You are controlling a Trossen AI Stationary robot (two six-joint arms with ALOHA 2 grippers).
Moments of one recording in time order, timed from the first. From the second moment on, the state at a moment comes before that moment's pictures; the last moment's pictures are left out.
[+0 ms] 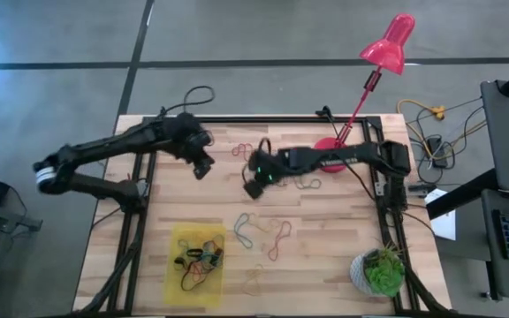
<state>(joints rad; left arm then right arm) 0.44 1.14 0.99 -0.72 0.21 -0.18 -0.08 1.94 1.49 -0.62 0.10 0.67</state>
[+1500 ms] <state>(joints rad) 0.44 0.91 0.86 -0.54 0.26 -0.38 -0.32 2.47 2.11 -1.05 0.06 0.60</state>
